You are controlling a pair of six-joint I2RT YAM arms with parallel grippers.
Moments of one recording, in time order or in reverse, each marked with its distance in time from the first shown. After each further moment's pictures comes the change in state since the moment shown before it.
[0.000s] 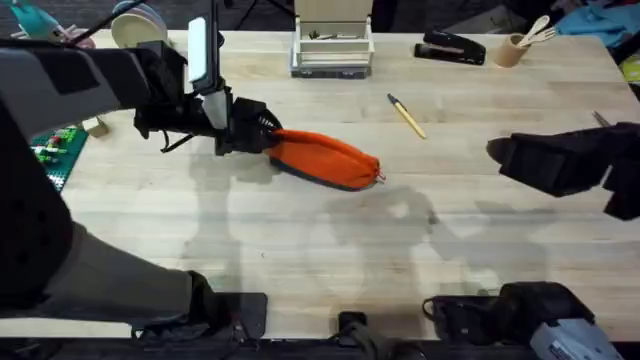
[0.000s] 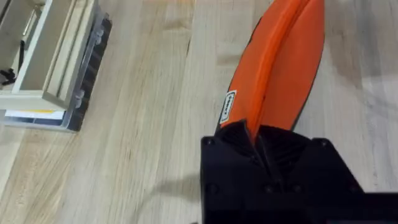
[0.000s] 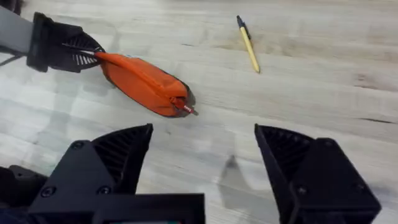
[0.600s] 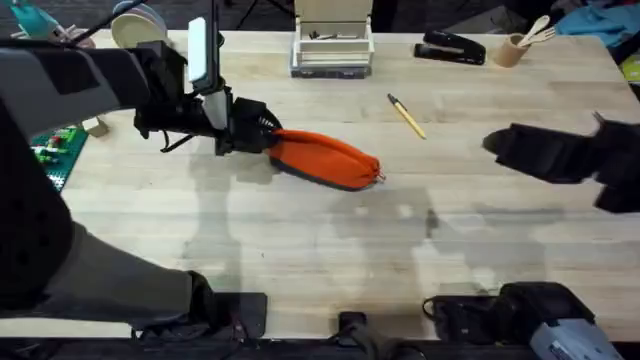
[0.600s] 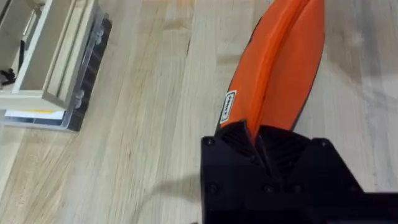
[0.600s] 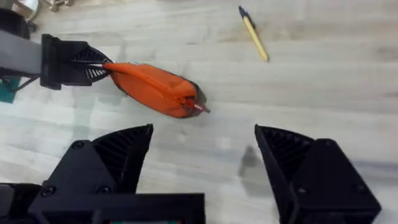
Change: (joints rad) left arm 0.000 0.000 0.000 0.000 0.000 0.000; right arm 0.000 0.000 -0.031 0.009 -0.007 0.158
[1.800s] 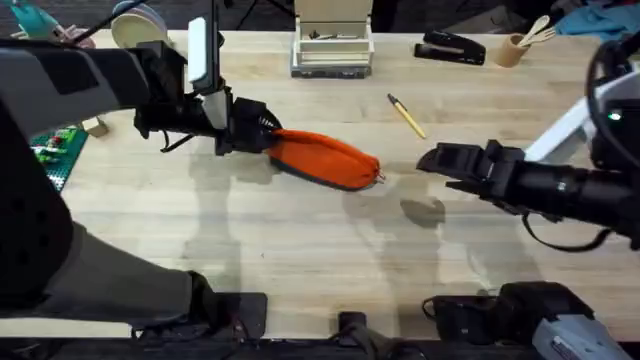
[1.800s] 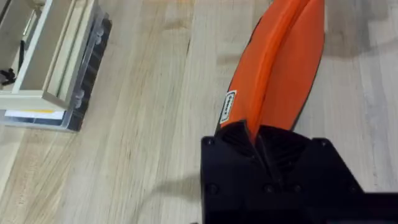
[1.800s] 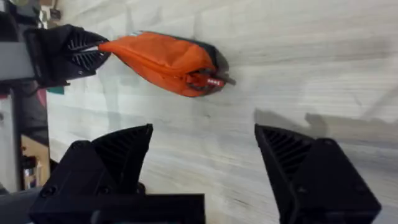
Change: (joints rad) left arm 0.000 0.000 0.000 0.000 0.000 0.000; right arm 0.000 0.097 -0.432 0.343 -0.232 0.231
